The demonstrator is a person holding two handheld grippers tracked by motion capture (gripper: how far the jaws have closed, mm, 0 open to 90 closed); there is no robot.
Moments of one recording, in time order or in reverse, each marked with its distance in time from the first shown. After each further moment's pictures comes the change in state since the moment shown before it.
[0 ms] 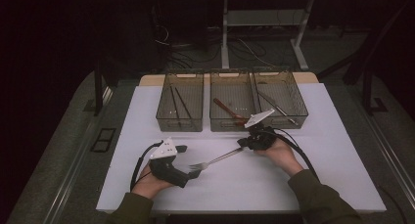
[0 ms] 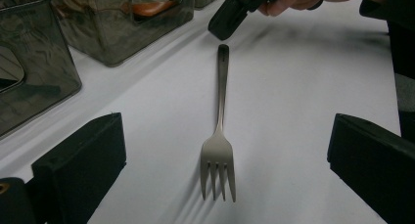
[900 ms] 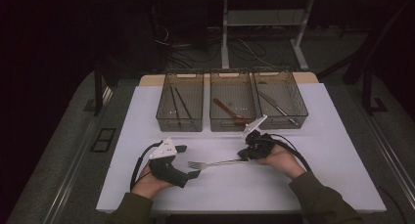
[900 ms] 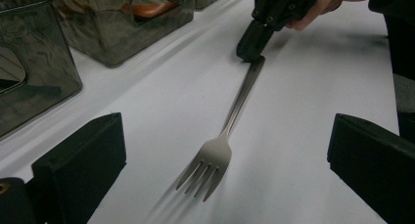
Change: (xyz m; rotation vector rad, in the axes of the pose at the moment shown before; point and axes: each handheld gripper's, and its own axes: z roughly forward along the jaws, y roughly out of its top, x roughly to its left) left arm 0.000 0.000 -0.001 -0.005 0.000 -0.003; right arm 0.018 -0.006 0.001 0.147 0.071 -0.070
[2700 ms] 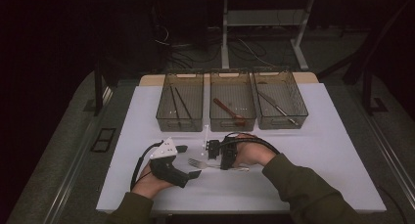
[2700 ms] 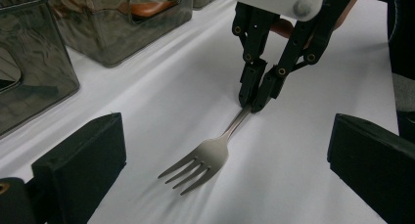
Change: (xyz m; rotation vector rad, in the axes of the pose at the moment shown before) left arm 0.000 0.000 0.001 0.004 -0.006 0.000; right arm 0.061 0.085 0.043 0.497 0.029 -0.433
